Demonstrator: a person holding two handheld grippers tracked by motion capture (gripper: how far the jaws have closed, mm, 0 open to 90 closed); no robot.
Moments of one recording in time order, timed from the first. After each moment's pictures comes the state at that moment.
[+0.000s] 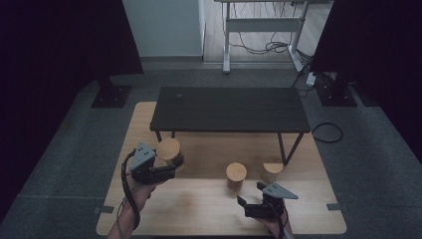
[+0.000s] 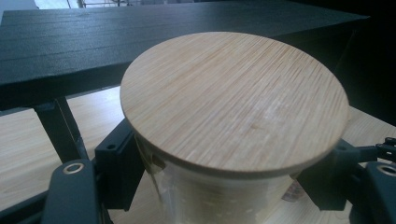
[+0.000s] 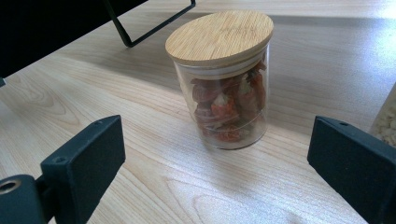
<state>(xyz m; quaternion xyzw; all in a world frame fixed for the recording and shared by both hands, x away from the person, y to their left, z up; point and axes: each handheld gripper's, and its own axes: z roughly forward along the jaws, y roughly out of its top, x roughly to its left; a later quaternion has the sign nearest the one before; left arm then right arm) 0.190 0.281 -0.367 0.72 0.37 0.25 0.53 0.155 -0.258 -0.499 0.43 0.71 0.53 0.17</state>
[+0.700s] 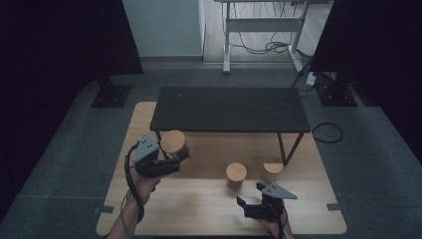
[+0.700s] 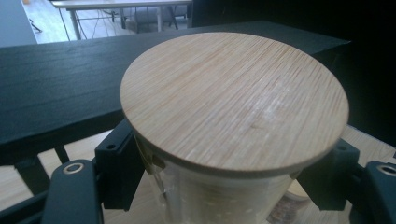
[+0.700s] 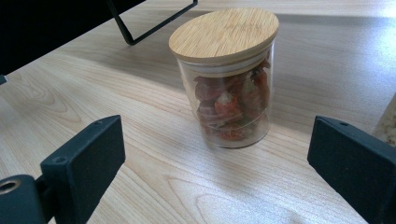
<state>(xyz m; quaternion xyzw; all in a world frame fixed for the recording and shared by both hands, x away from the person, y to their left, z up) 0.198 0.268 -0.349 0.72 0.35 0.25 0.55 0.155 -0.257 -0.499 0.43 0.72 0.52 0.17</state>
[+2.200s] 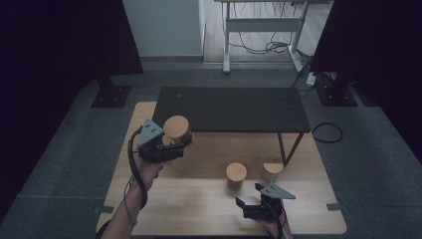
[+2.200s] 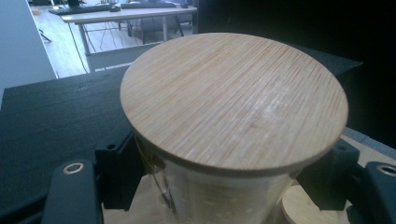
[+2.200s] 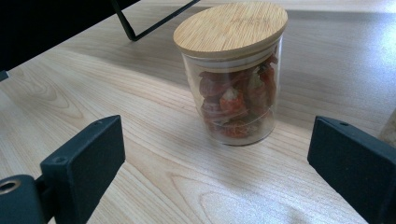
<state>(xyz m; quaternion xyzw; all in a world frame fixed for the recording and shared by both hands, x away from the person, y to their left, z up) 0.219 0.255 -0.323 0.71 0.35 0.27 0.55 0.156 -0.255 -0.500 0.43 0.72 0.52 0.16</state>
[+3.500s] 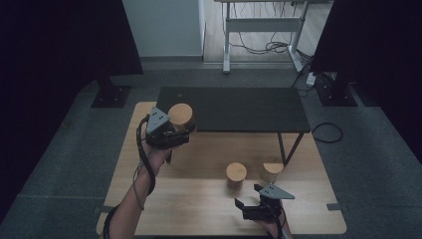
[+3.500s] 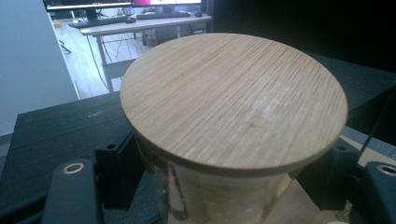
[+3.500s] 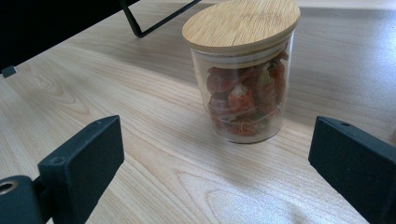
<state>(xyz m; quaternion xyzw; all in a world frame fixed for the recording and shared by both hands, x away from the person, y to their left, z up) 0.248 0.236 -0.325 0.70 0.36 0.30 0.54 0.158 -0.256 -0.500 0.42 0.73 0.52 0.15</state>
